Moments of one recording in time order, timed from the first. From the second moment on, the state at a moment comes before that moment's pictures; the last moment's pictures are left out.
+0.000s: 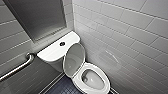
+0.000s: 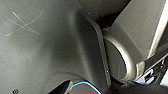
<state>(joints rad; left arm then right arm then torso) 1.41 3.01 -2.64 0.40 0.05 -0.13 -1.44 2.38 -1.64 -0.03 0.33 0.21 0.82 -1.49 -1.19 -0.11</state>
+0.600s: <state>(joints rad) 1.42 2.87 -2.38 0.39 0.05 -0.13 -1.10 2.16 -1.31 -0.03 0.27 0.21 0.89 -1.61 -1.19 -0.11</state>
